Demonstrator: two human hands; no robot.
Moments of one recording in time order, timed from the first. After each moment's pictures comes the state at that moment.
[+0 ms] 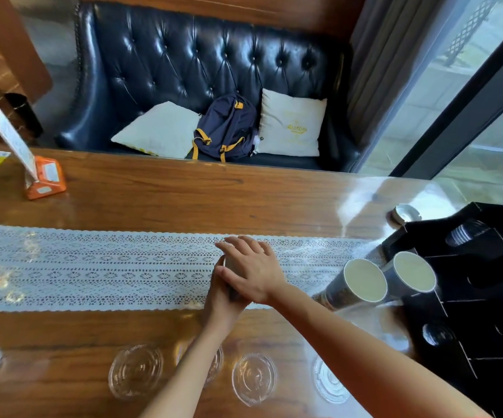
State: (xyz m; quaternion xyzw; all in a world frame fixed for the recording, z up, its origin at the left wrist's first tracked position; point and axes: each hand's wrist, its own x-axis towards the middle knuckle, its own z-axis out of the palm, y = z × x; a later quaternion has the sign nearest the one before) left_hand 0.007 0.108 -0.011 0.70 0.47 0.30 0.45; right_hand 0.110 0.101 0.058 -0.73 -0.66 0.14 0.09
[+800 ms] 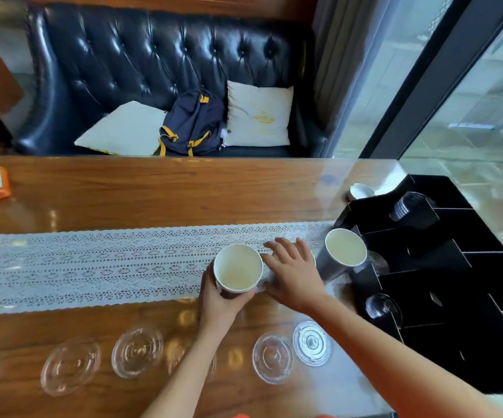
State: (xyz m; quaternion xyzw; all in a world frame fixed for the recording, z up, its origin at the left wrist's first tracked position) left_hand 0.100 0.016 0.002 0.58 0.48 0.35 0.55; right_hand 0.266 -0.046 0.044 -0.75 -0.65 0.05 -0.01
